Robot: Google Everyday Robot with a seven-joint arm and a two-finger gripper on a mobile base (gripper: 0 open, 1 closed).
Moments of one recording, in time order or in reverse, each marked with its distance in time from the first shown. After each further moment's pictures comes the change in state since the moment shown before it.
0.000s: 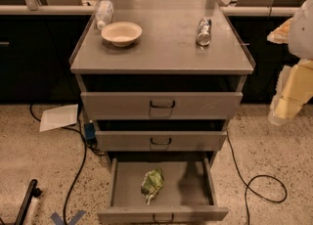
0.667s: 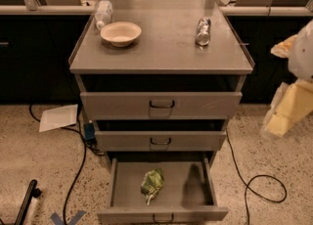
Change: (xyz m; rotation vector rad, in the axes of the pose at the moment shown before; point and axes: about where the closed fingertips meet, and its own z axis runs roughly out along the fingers) arm 0.003 0.017 0.017 0.035 -0.056 0.081
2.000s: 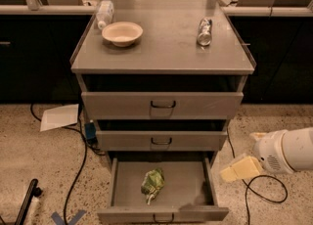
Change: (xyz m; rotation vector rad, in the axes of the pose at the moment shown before) arm 0.067 0.060 0.215 -0.121 -0.320 0.559
